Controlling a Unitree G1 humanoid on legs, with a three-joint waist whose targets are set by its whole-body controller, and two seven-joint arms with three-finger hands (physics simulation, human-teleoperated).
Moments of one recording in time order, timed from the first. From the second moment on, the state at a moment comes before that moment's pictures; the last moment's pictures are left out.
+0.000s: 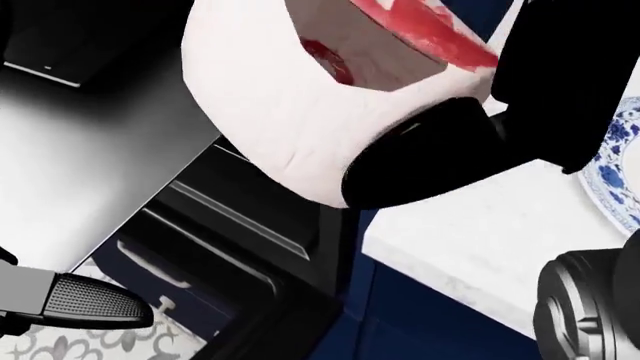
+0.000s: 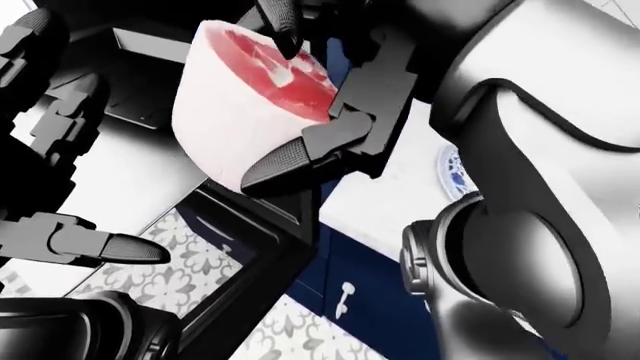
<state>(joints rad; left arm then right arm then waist) -0.87 0.08 -0.05 -1.04 1.72 1.49 -1.61 -1.31 -0.32 -0.14 -0.79 0.05 1.61 0.58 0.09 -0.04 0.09</state>
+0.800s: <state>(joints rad) -0.85 0.13 -0.04 -1.04 1.71 1.50 -1.61 -1.44 -0.17 -0.01 -0.26 0.22 1.26 0.26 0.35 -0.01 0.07</state>
